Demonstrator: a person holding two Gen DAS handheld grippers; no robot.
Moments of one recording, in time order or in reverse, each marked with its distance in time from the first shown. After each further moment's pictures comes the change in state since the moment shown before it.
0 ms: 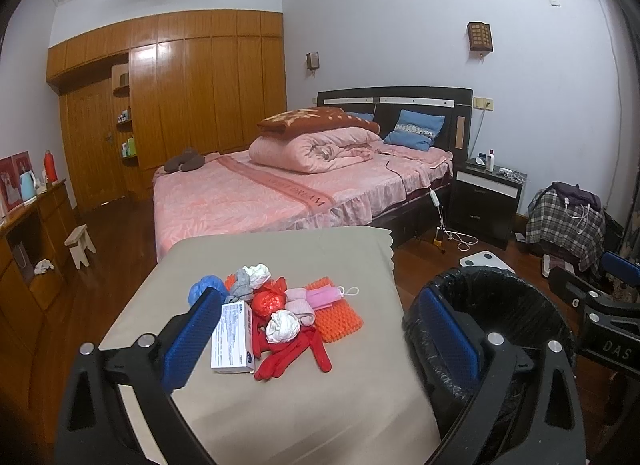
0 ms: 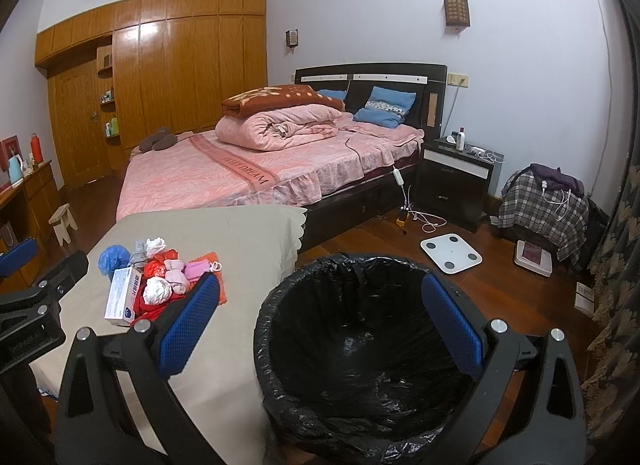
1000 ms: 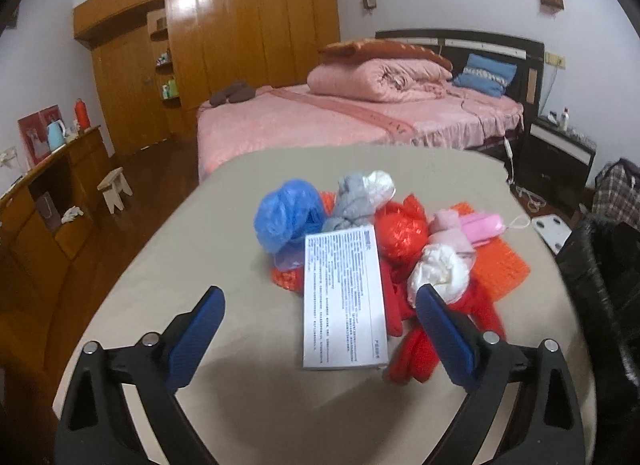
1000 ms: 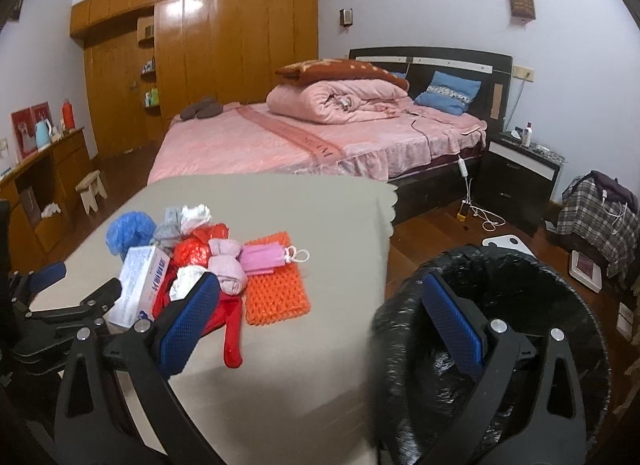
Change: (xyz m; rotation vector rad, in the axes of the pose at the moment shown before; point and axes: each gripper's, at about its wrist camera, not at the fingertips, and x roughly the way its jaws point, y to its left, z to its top) left arm 0.156 0.120 -0.089 -0.065 0.231 0.172; right arm 0.146 0.131 -0.026 -0.091 0.078 0.150
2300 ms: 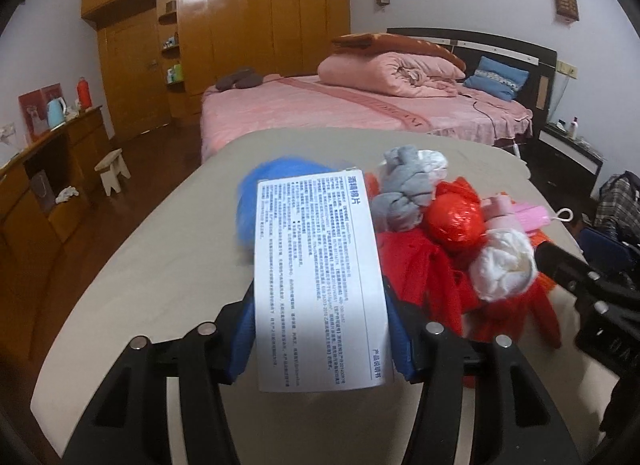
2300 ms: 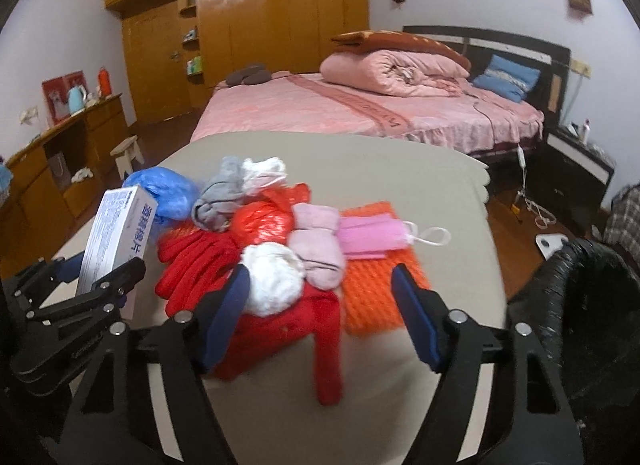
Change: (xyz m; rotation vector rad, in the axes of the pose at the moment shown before) left arm 0.036 0.052 -0.013 -0.068 0.007 -0.018; right arm 0.071 0.078 -0.015 -0.097 0.073 0.164
